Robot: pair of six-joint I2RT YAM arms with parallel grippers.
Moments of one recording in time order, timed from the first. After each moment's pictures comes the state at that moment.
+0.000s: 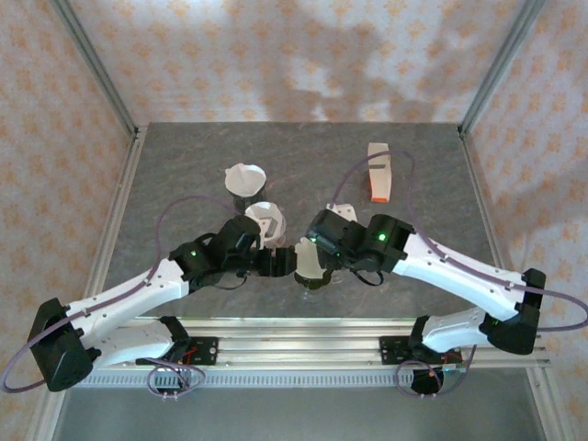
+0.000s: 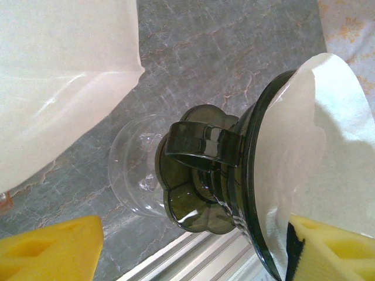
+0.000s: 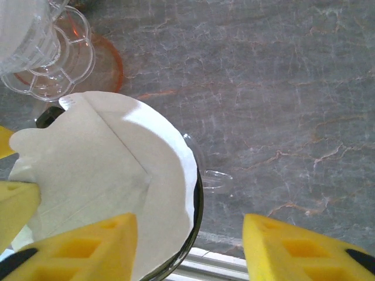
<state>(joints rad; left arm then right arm) -0.79 1.07 0.78 -0.47 0.21 -0.78 1.08 1.29 1.34 -1.24 0.32 0.84</state>
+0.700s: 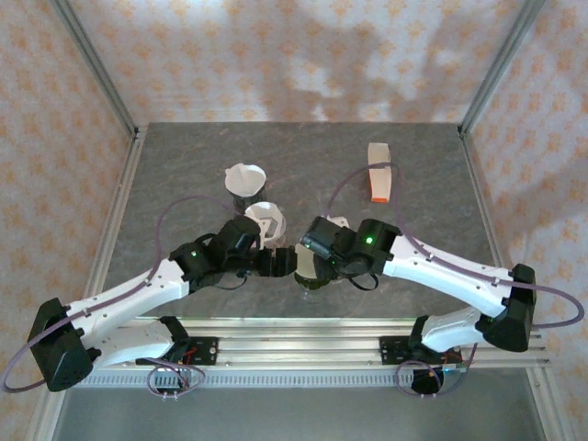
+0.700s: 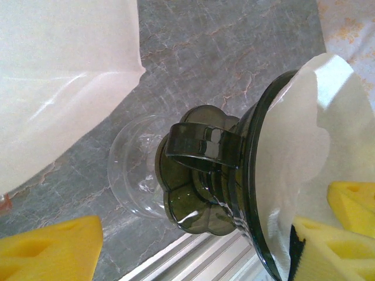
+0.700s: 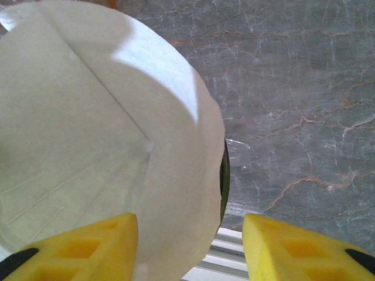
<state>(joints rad) -0.79 1.07 0.77 -0.46 0.21 -0.78 1.08 1.32 1.25 -1.21 0.21 0.85</state>
